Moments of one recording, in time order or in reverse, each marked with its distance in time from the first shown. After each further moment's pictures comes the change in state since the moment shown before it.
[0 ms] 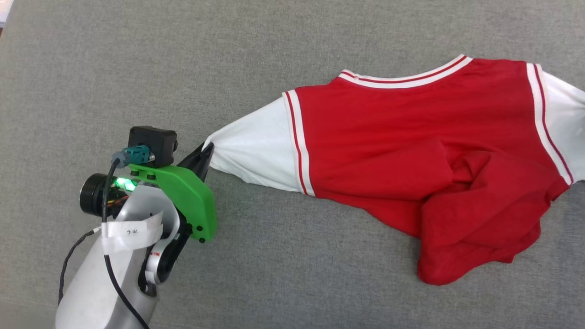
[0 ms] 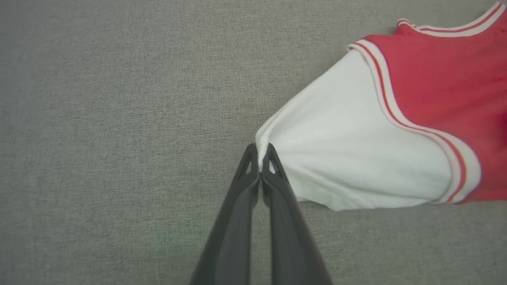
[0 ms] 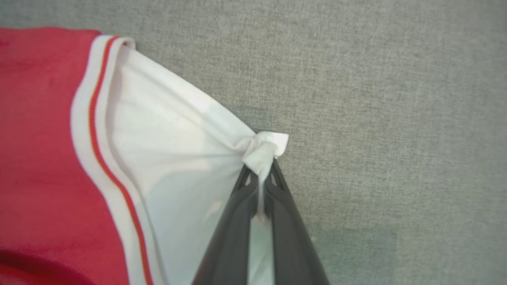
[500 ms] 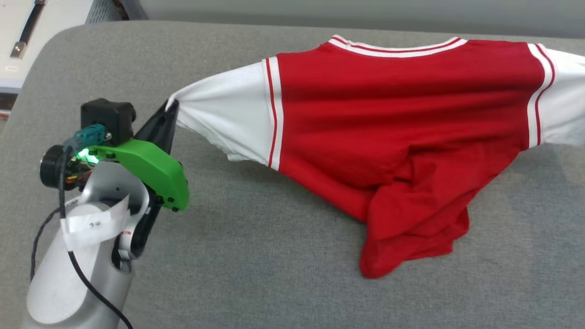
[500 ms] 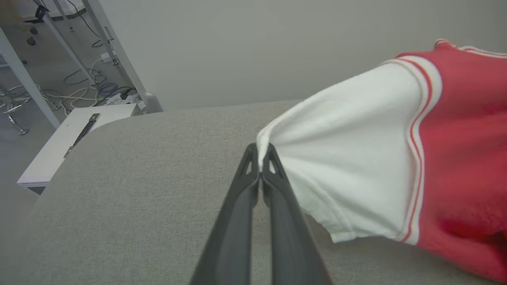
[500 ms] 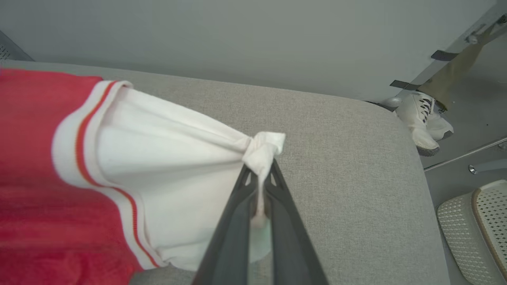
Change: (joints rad) left arm -0.069 0.036 0.062 0.030 0.020 0.002 -0.139; right arm 0.015 -0.045 0.040 -0.009 0.048 0.001 -0.318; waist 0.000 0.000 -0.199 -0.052
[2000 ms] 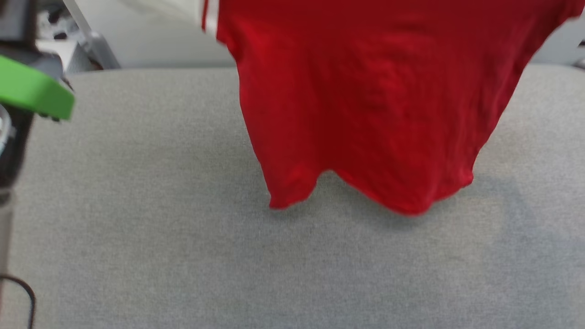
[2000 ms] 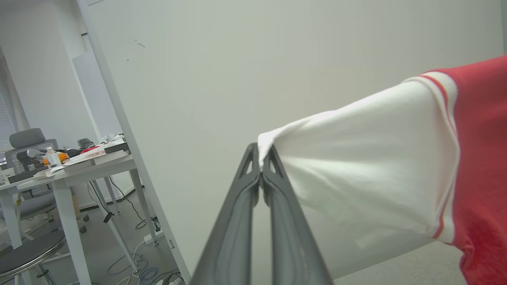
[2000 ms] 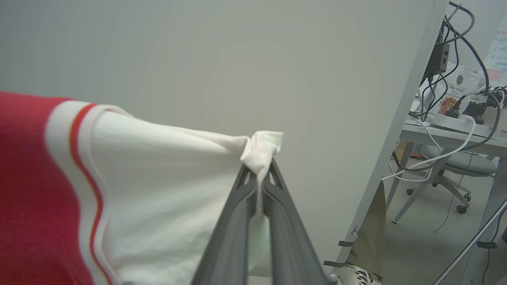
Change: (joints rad) left arm -0.245 0.215 0.148 -0.183 -0.019 -0.082 -0.094; right arm -0.108 -0.005 -0.115 -0.314 -0.011 0.000 -0.231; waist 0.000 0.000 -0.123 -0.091
